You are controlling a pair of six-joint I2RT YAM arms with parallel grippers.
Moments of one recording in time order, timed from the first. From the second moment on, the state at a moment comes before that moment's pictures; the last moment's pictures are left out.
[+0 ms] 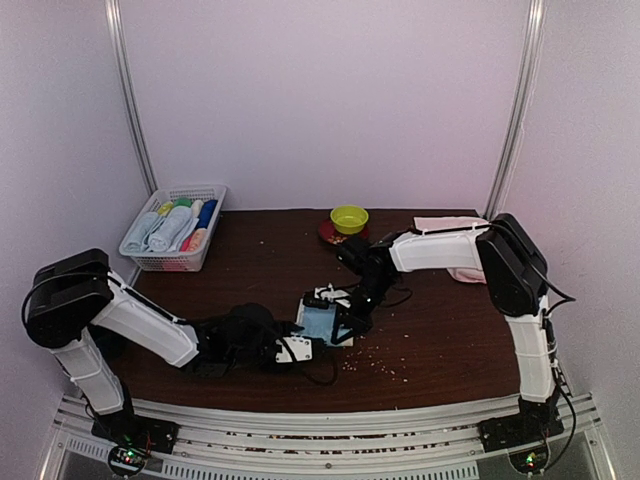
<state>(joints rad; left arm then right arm) -1.06 1.69 0.59 0.52 -0.18 0.79 0.77 2.18 1.59 -0.80 -0.60 -0.61</state>
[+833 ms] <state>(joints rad) -1.08 1.78 0.63 0.54 -0.23 0.82 0.75 2.21 1.62 -0.86 -0.65 -0.63</state>
